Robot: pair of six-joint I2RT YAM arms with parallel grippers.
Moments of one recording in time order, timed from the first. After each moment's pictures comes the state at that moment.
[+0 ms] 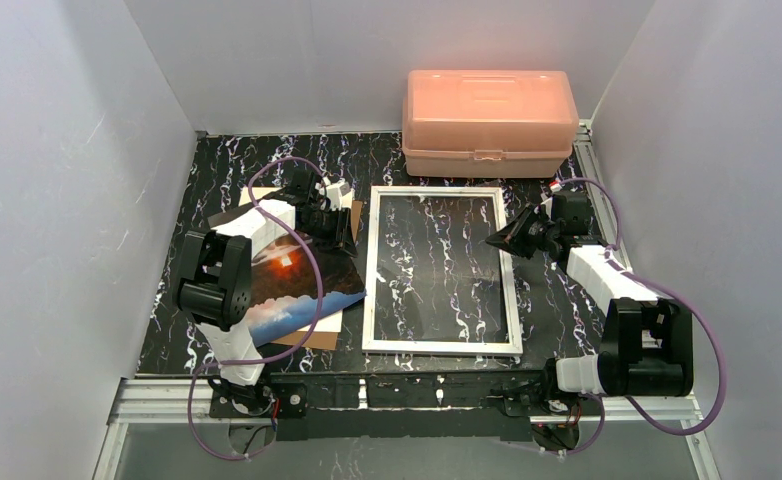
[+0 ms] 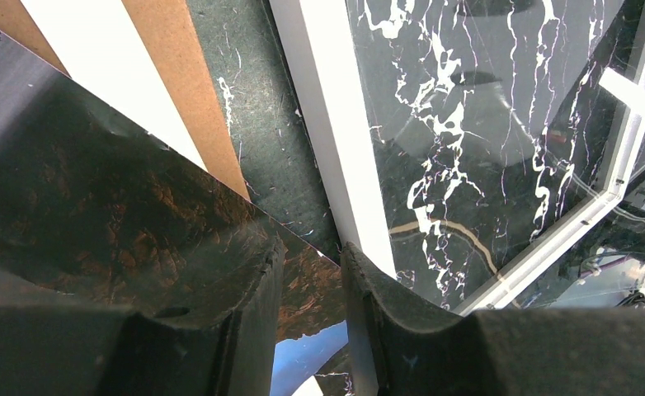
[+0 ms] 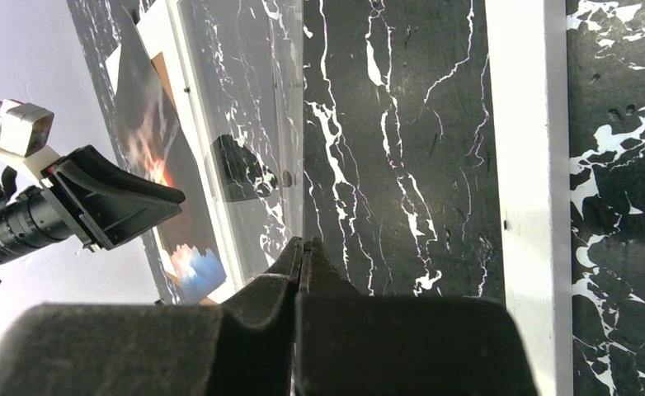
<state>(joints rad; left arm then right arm) -0.28 1.78 1.16 -0.53 0.53 -0.16 0.03 1.34 0.73 -0.14 -0.54 0.73</state>
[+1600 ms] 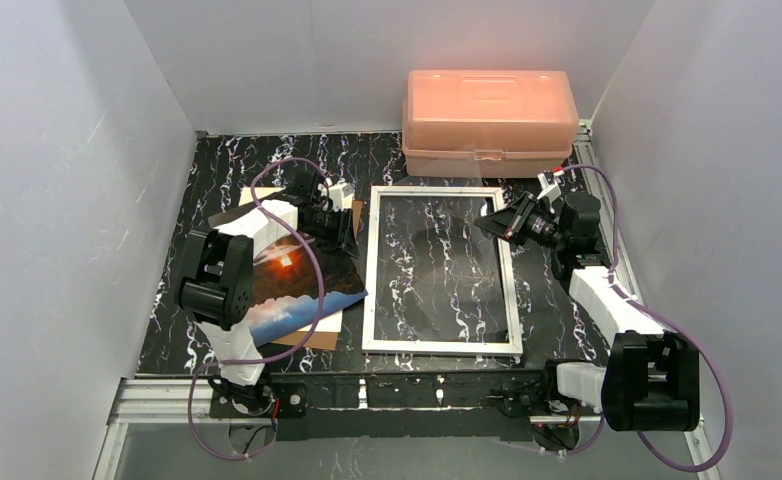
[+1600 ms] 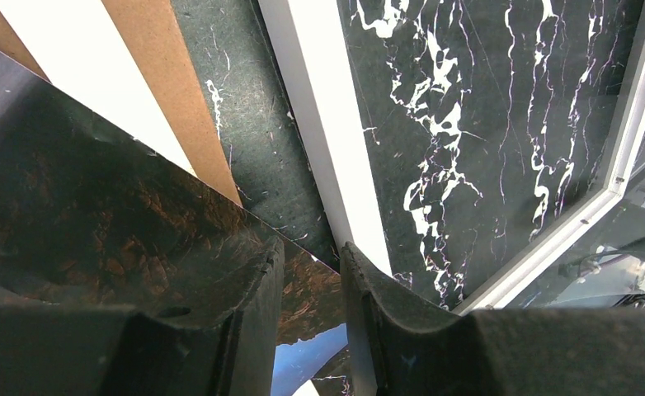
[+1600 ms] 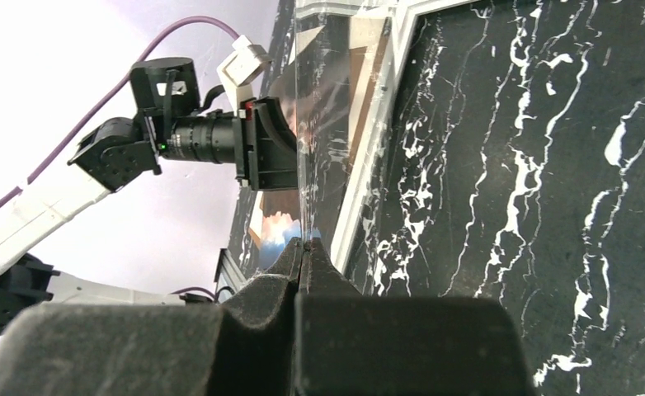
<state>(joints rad) -0.29 1.79 1.16 -0.52 0.53 -0.16 0.05 1.18 0.62 0.27 -0.82 0.85</state>
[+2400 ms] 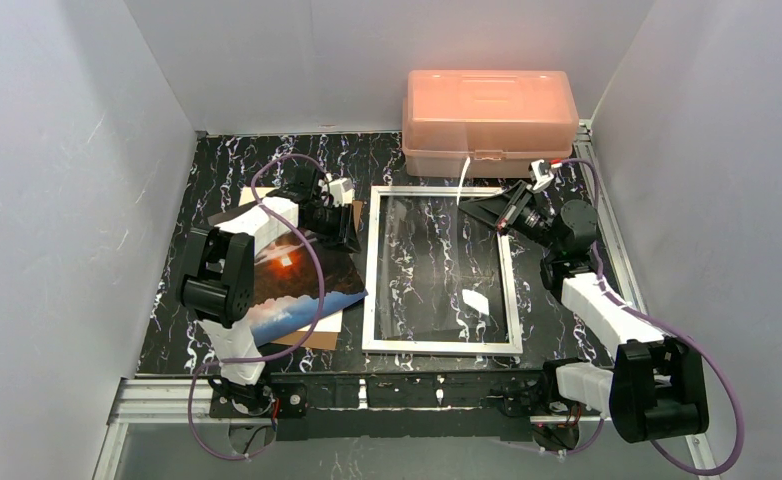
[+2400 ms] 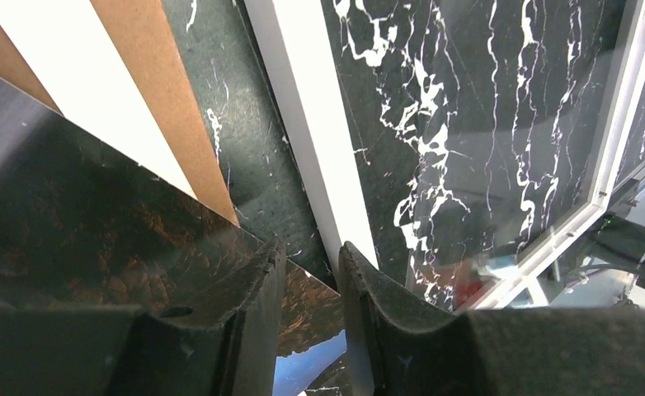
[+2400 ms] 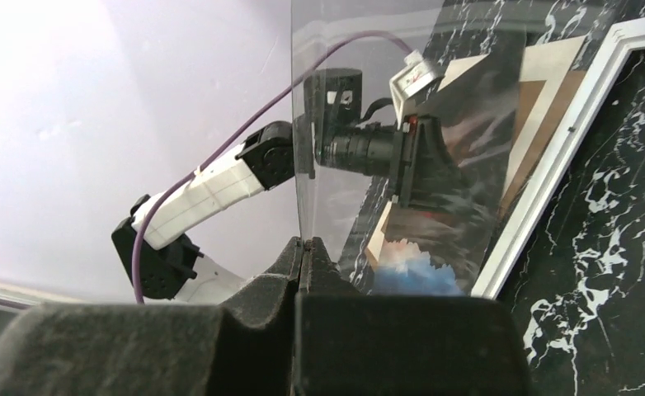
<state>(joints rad) -0.29 1.80 1.18 -0.51 0.54 -0.18 0.16 1.15 0.57 0.74 -0.80 1.28</state>
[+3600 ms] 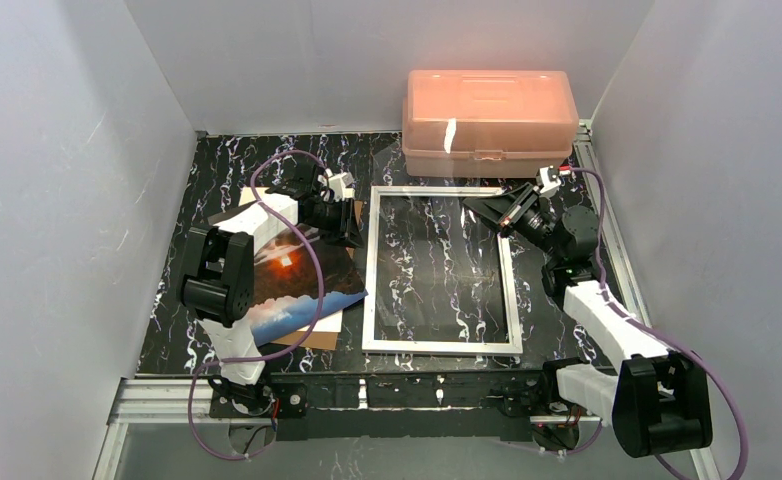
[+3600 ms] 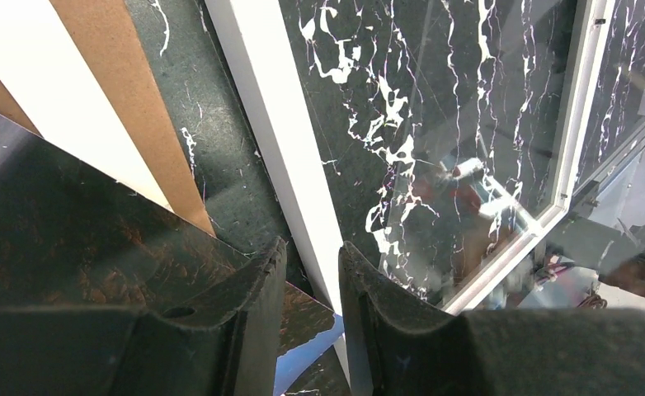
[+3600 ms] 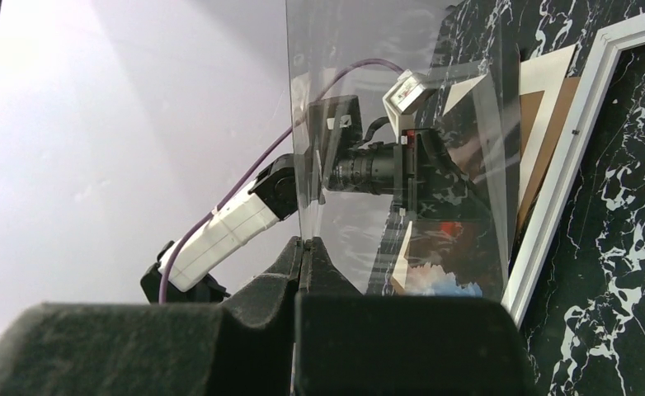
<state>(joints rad) -0.28 1.81 1.23 -0.51 0.58 -0.22 0.18 1.08 0.54 0.69 -0.67 1.38</state>
